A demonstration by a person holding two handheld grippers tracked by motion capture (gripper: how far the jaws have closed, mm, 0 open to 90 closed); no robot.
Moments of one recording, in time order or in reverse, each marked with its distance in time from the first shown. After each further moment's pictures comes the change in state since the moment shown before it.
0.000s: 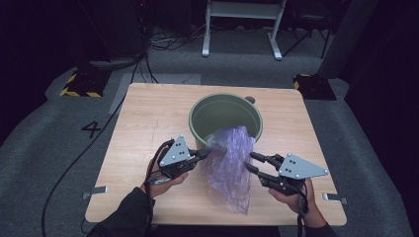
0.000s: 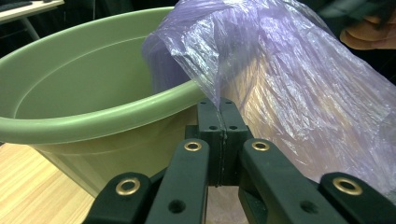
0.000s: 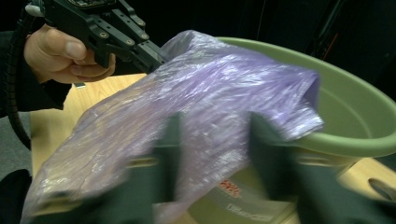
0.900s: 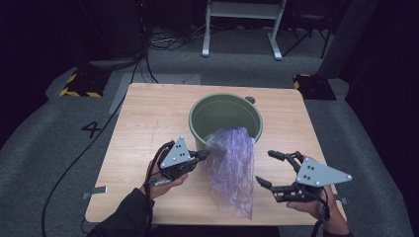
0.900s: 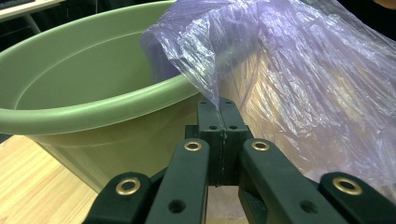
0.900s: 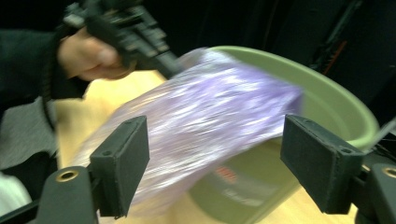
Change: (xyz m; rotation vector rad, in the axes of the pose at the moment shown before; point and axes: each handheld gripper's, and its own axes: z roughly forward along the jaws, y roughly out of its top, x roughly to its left) left arm -0.003 -0.003 0.001 0.012 0.022 0.001; right arm 0.004 0.013 -0.039 0.015 0.040 -0.069
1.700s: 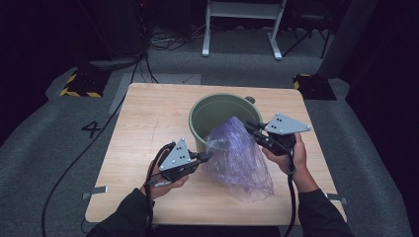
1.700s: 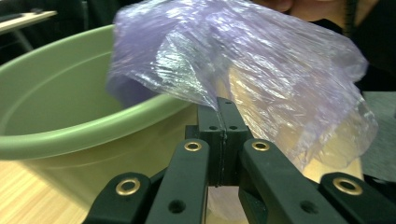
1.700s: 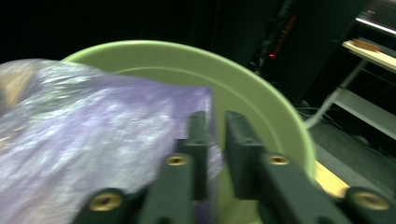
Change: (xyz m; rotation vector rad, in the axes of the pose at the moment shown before) left arm -0.002 0.005 -0.004 -0.034 -0.022 0.022; right arm -0.075 0.023 0.084 0.095 -0.200 0.049
